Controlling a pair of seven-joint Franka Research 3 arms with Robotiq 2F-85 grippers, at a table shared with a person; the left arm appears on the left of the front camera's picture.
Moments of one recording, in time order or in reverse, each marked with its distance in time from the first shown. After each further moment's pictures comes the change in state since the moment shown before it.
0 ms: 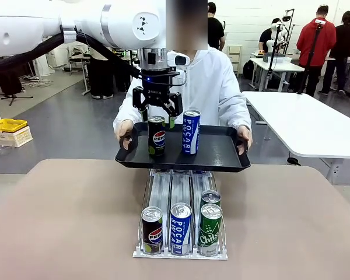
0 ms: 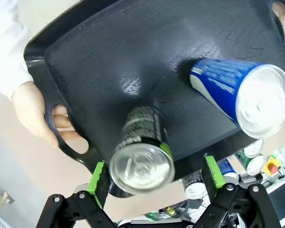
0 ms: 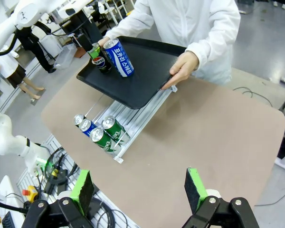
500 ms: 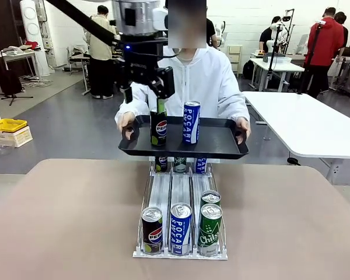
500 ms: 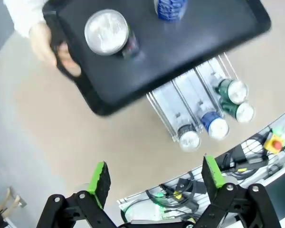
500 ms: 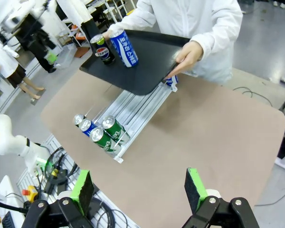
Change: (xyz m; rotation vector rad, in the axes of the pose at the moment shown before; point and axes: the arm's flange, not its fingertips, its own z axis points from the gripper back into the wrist) left arm -0.128 -0.039 0.092 0.083 -0.100 -0.052; right arm 0.000 0.000 0.000 0.000 0.001 0.000
